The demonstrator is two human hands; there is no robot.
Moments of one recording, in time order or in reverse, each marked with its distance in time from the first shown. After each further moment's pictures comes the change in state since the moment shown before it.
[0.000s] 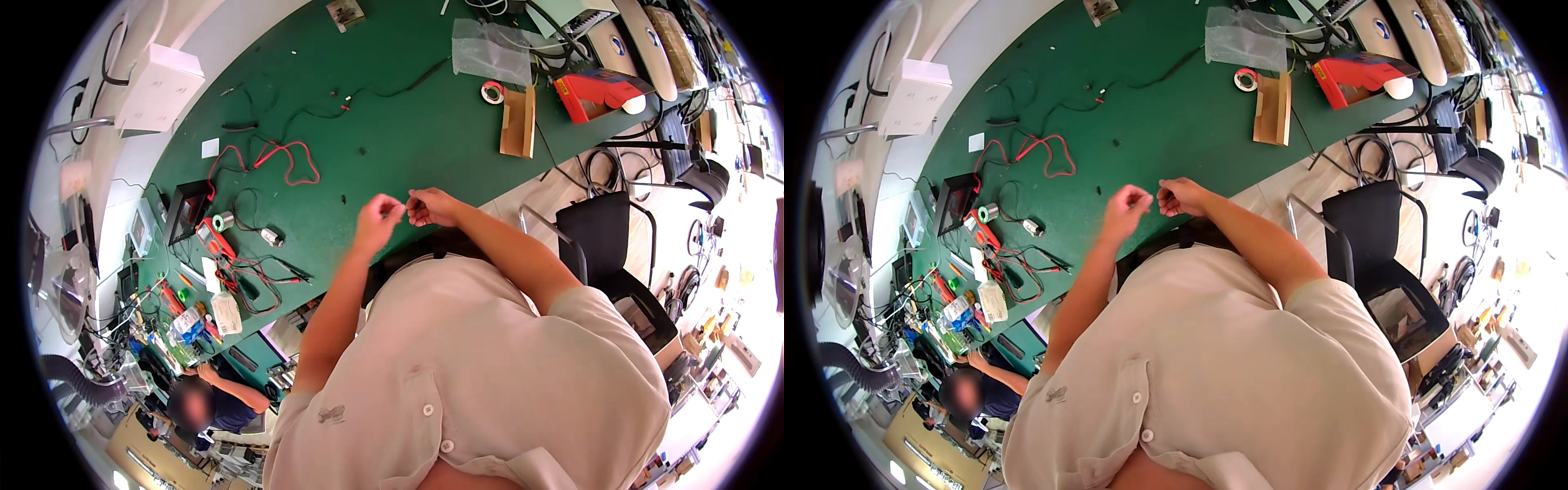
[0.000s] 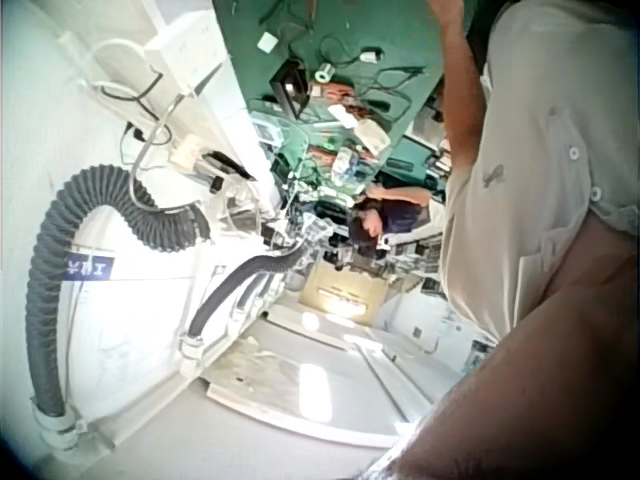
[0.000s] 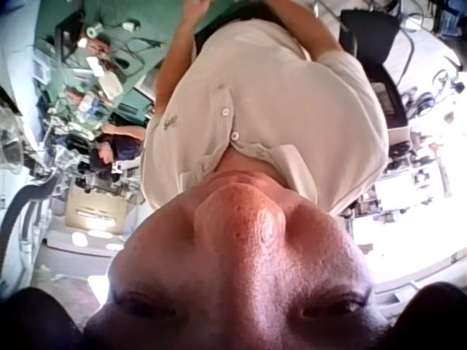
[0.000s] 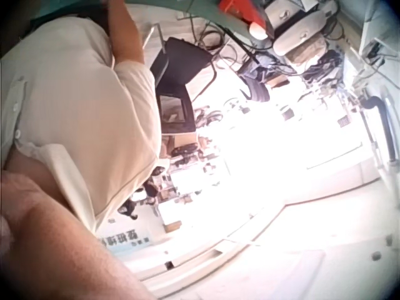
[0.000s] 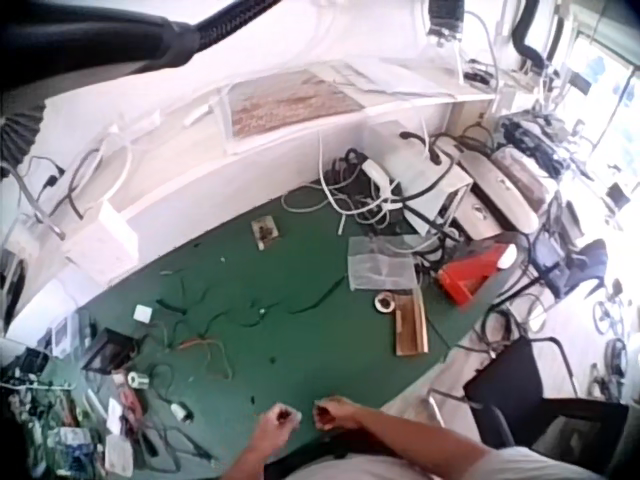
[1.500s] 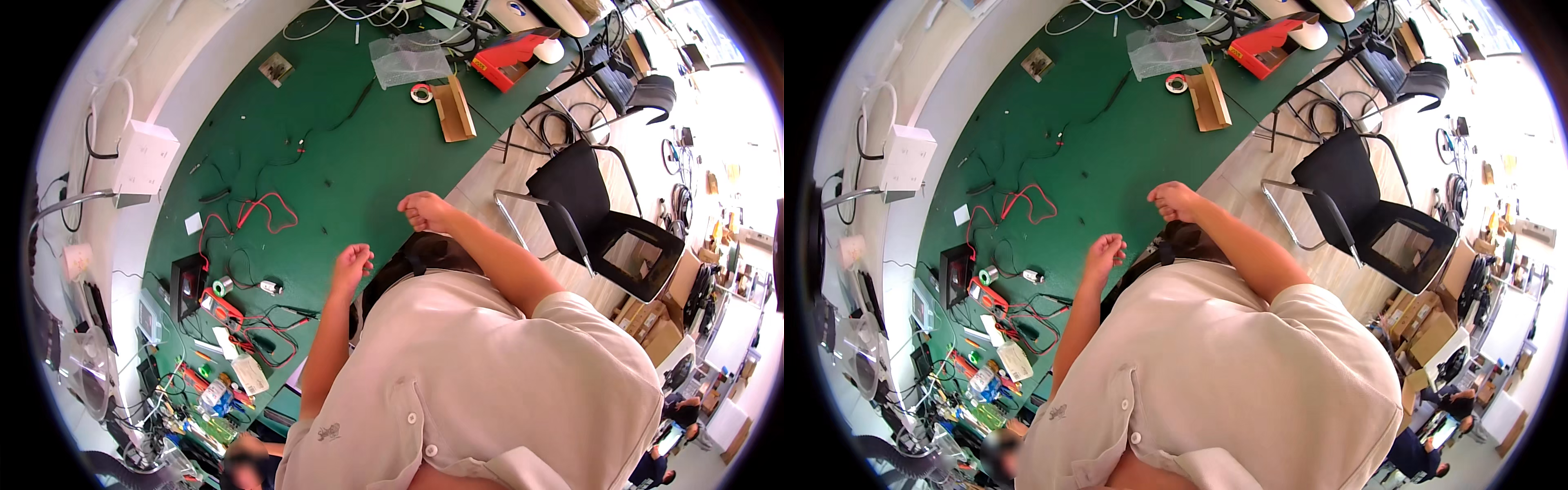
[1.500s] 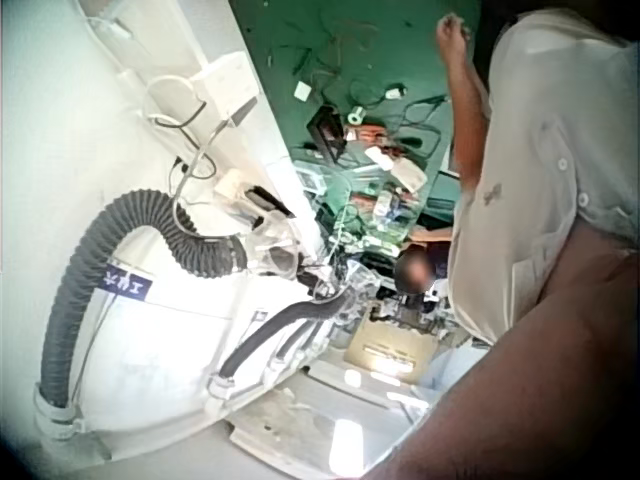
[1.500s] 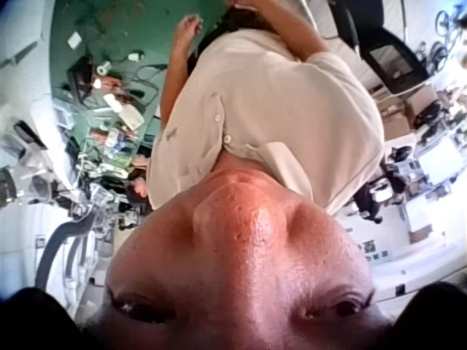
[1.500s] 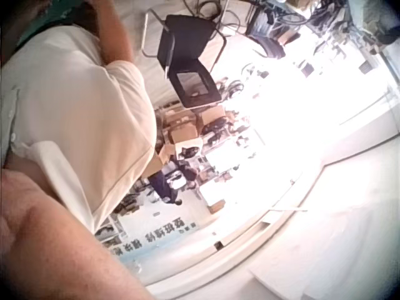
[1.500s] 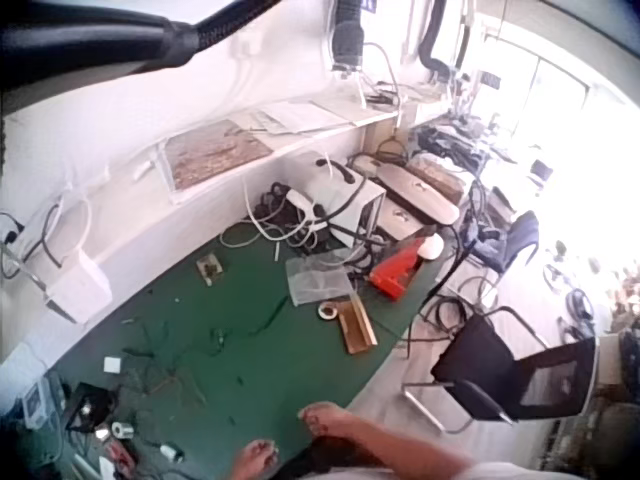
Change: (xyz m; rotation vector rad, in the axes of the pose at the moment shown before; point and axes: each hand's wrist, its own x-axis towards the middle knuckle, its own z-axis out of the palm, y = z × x) left_hand -0.054 -0.033 -0.047 -0.196 -0.242 -0.371; right_hand -0.078 0.011 0.034 0.266 0.270 -0.261
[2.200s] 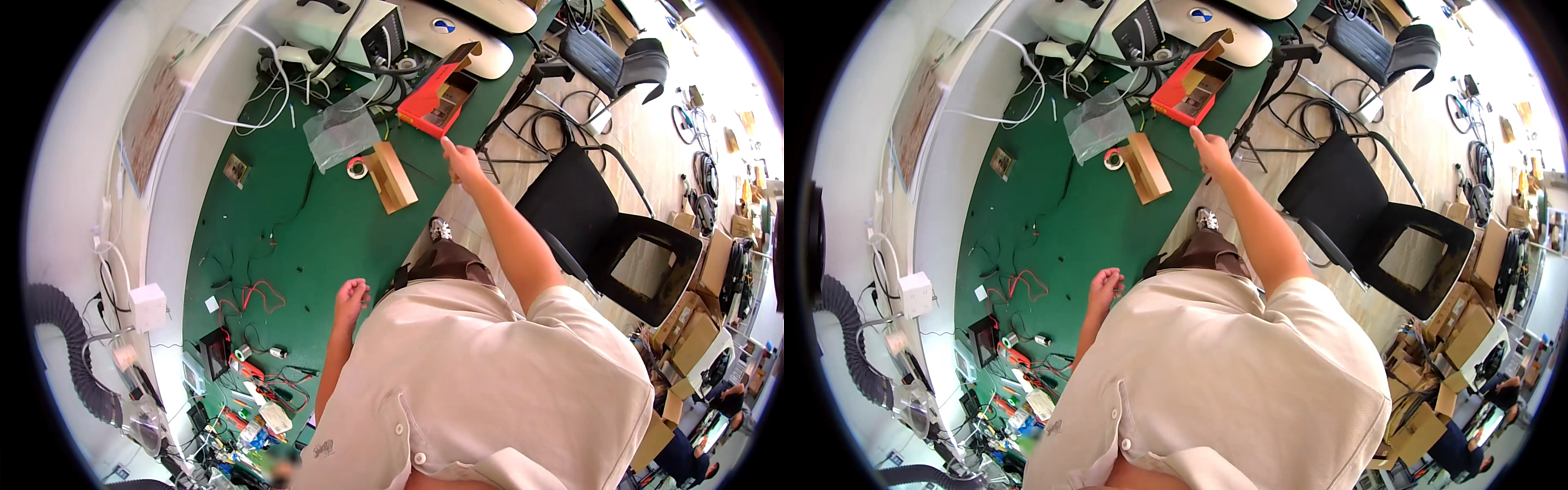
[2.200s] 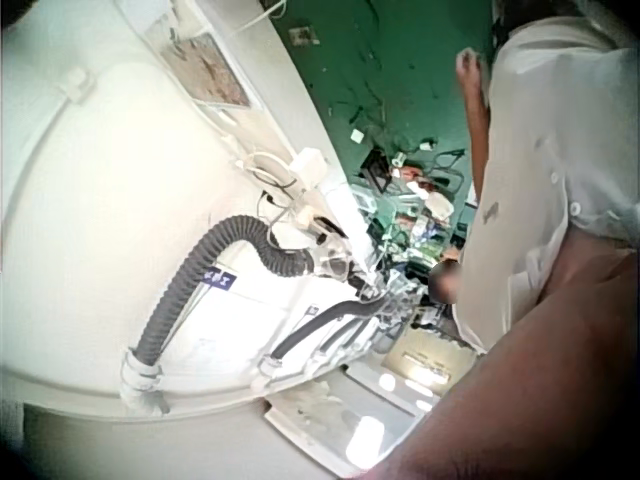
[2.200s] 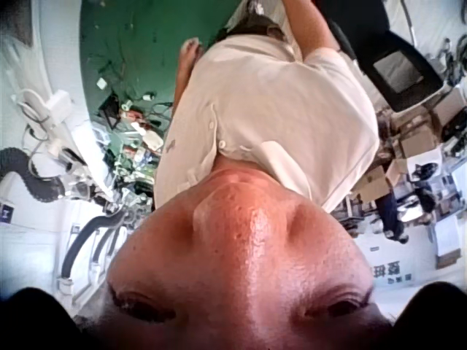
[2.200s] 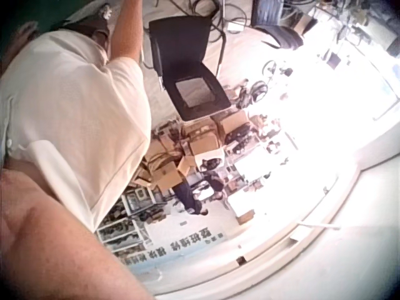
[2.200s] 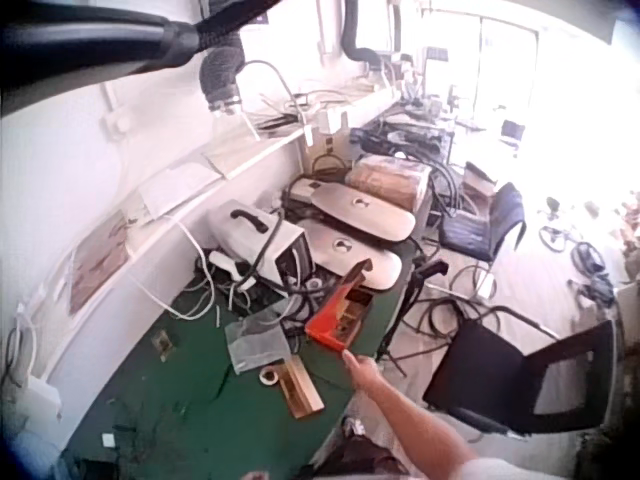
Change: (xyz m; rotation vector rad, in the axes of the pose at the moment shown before) left_hand 0.077 0.060 0.128 0.183 0.073 -0.033; right_hand -0.040 -0.210 -0.243 -0.007 0.601 -0.506
